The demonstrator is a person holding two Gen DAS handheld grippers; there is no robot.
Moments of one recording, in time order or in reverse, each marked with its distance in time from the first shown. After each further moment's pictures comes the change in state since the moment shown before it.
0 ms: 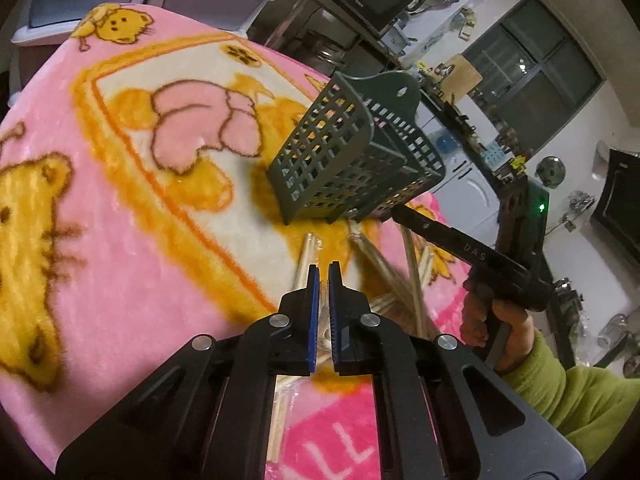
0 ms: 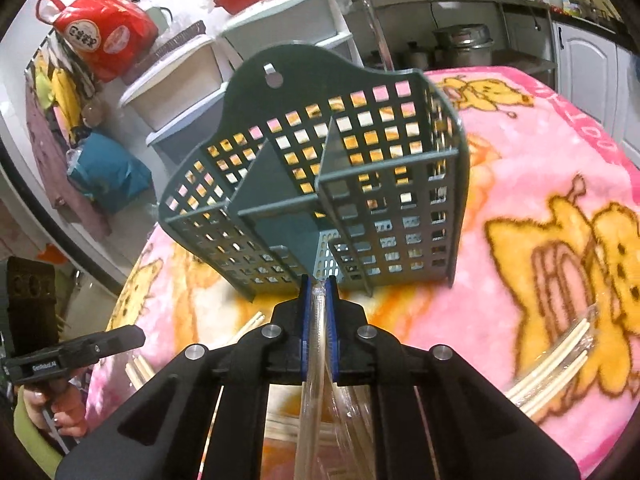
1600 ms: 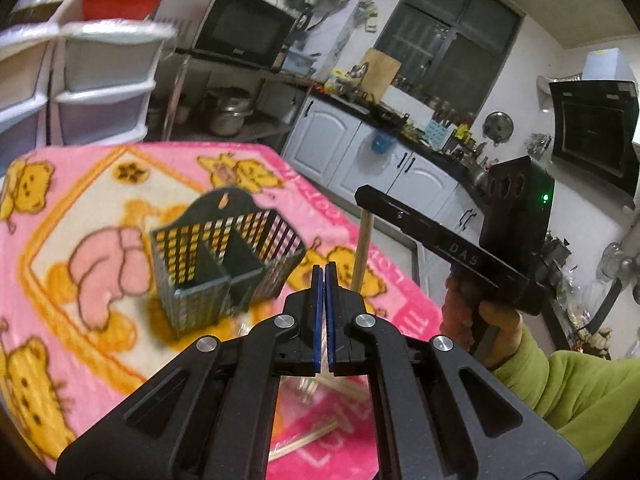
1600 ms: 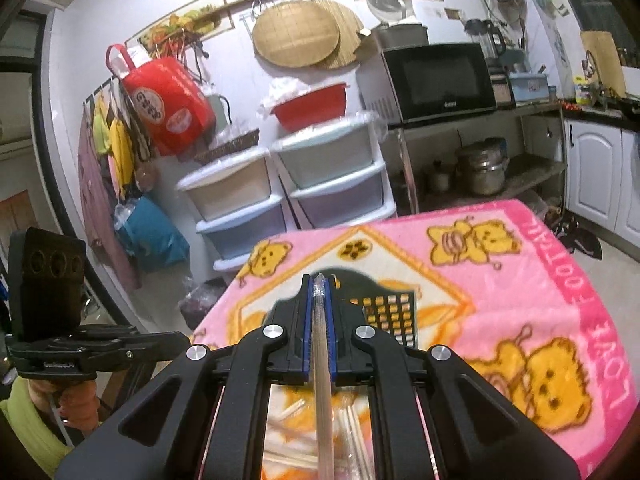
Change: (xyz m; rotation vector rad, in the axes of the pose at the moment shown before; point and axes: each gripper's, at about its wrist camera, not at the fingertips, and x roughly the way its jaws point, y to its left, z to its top) left arm -0.025 -0.158 0.064 0.344 -0.088 -0.078; right arm -0.129 0.039 0.068 -0.127 -0.344 0.072
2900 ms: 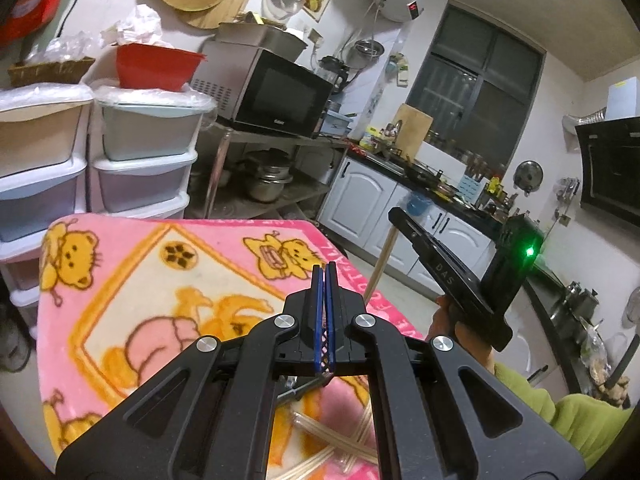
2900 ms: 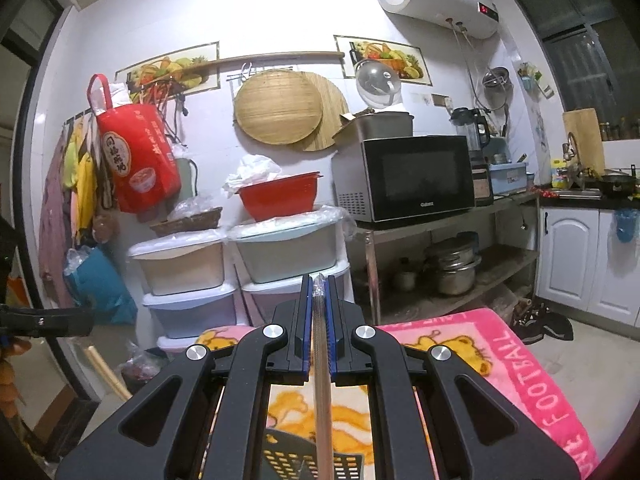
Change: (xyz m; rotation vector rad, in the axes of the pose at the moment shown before) left arm -0.037 0.033 0.085 -0.025 -0.182 0.134; right arm 0.055 -0.020 0.073 -0.107 -0.295 -0.155
